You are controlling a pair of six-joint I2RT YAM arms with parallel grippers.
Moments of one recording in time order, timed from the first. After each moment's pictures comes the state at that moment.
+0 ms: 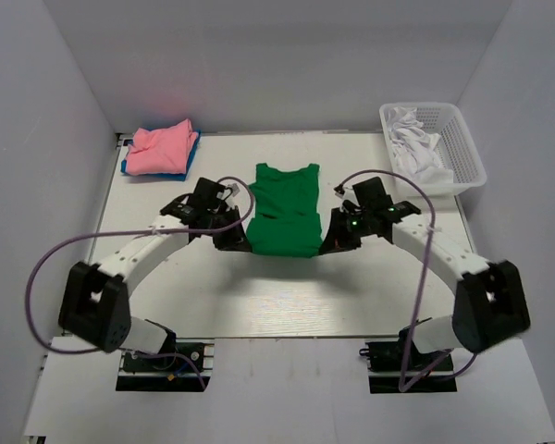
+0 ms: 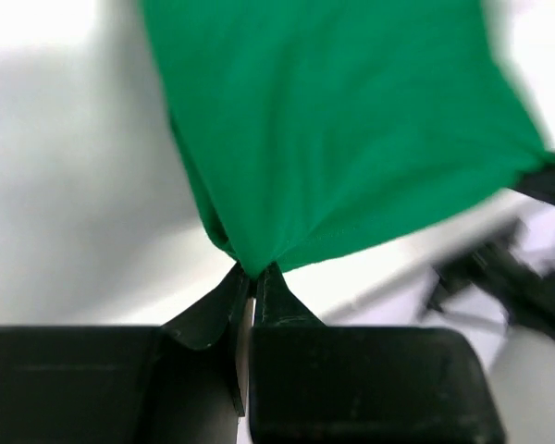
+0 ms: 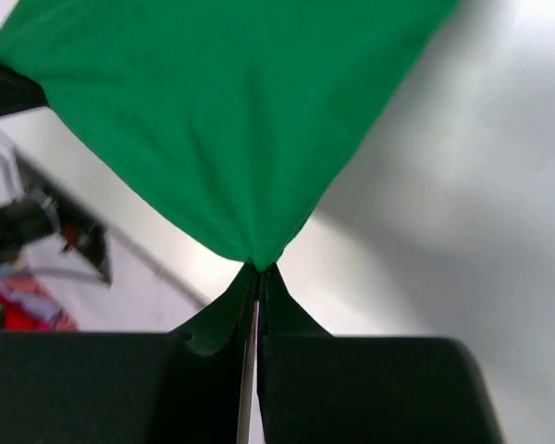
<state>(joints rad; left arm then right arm) -0.44 1.49 0.98 -0.54 0.34 -0.57 0.44 1.47 0.96 -0.51 -0.51 0.41</state>
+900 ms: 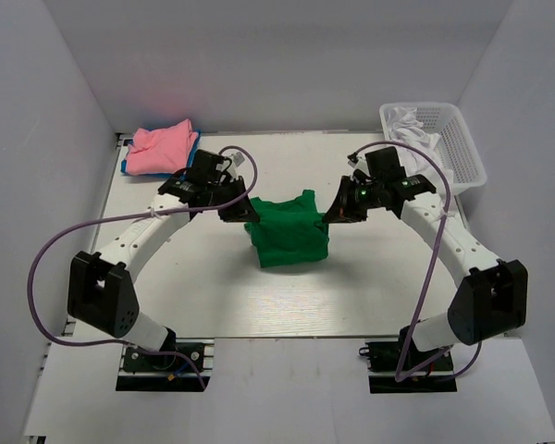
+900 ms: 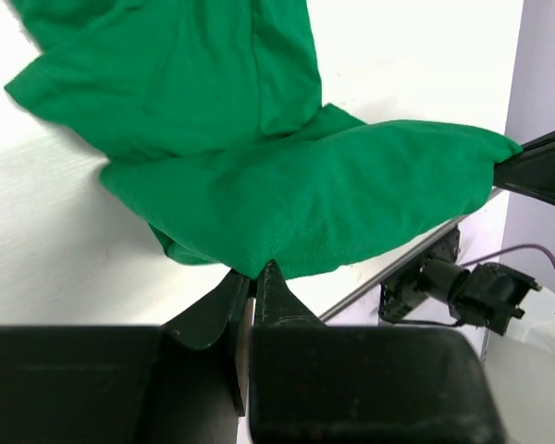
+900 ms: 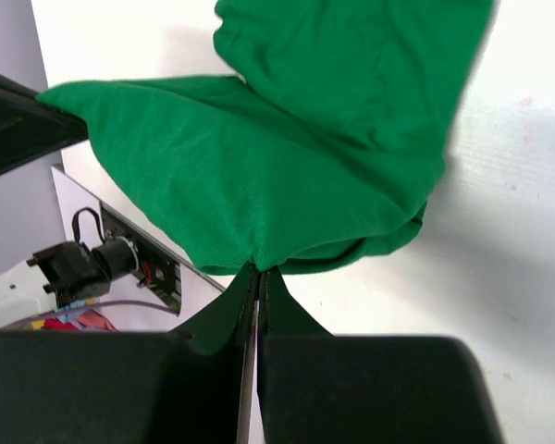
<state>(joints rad) -0.41 1.49 1.23 -0.60 0.43 -0.52 0.37 1.42 1.22 -0.71 -0.52 0.49</state>
